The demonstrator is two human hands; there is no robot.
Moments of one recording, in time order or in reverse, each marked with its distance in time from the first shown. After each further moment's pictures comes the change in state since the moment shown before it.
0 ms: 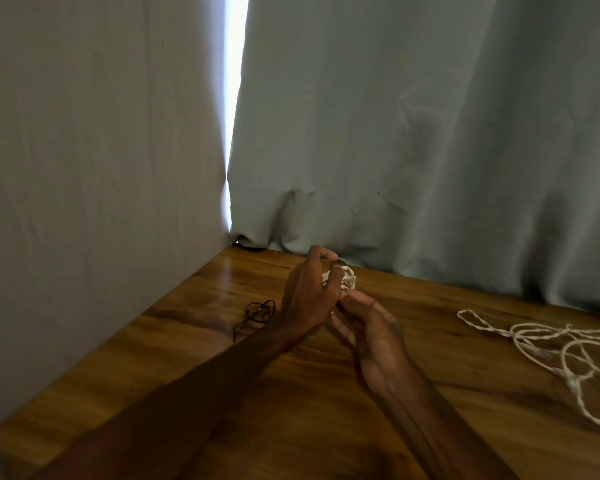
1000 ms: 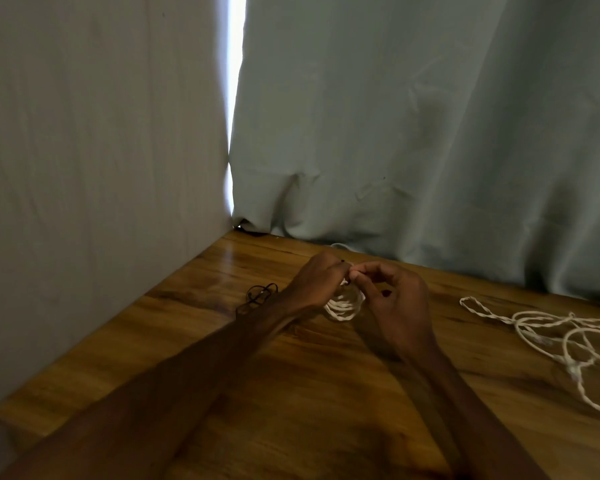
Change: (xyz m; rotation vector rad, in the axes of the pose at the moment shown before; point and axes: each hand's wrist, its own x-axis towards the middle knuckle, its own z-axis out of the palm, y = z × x) left_hand 0.004 0.000 -0.003 -0.095 -0.356 -0.158; right_hand 0.010 -0.026 -0.017 -0.913 -0.102 -0.802
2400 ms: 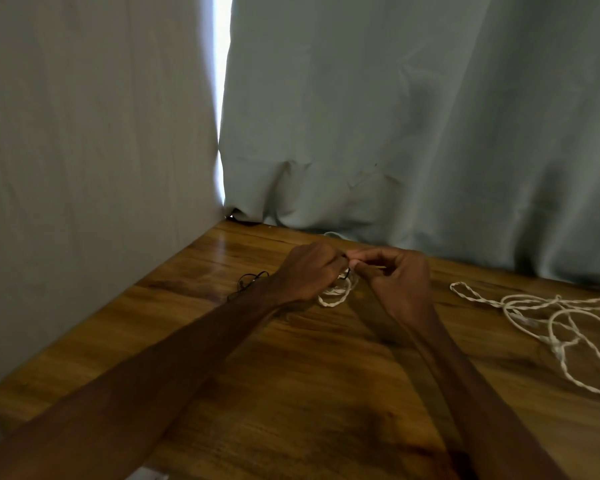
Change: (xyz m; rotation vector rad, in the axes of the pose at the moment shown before) left_hand 0.001 -0.009 -0.004 0.460 -0.067 0.274; right_hand 0.008 -0.004 -0.016 0.104 -0.027 0.136
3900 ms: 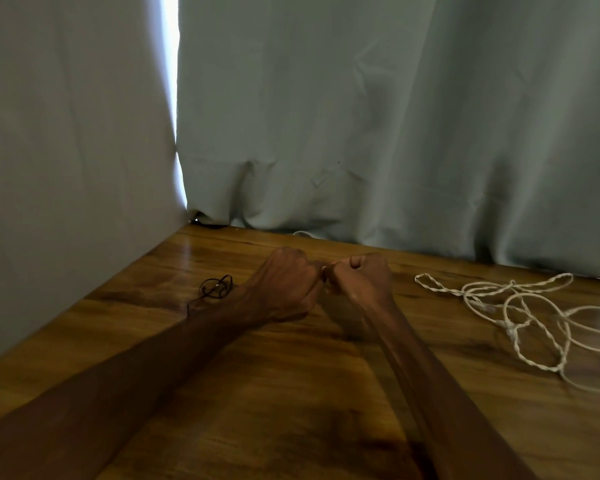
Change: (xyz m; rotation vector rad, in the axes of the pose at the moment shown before) left_hand 0.001 0.007 0.019 0.505 0.151 0.469; right_hand 0.000 -0.005 0.001 -0.071 0.101 0.403
